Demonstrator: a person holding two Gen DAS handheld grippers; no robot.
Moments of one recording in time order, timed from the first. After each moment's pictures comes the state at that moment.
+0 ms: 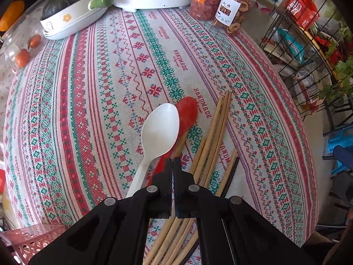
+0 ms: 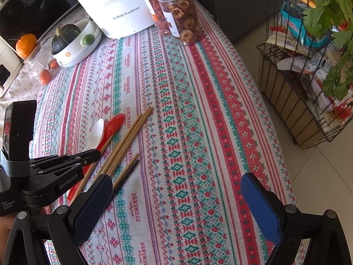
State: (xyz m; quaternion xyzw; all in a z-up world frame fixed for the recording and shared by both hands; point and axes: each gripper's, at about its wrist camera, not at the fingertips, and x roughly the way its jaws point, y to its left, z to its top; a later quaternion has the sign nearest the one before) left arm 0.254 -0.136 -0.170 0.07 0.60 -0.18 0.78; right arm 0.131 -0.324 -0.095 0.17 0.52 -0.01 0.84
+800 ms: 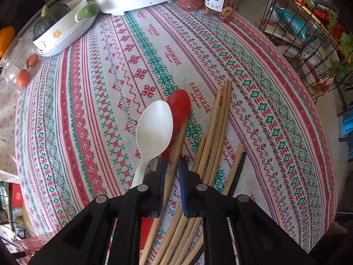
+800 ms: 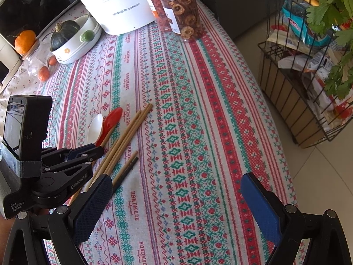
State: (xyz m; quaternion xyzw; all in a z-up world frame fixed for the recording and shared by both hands) left arm 0.254 -0.171 -0.179 0.16 0.59 -0.17 0.77; right arm 0.134 -0.323 -0.097 0.17 0.53 -0.01 0.83
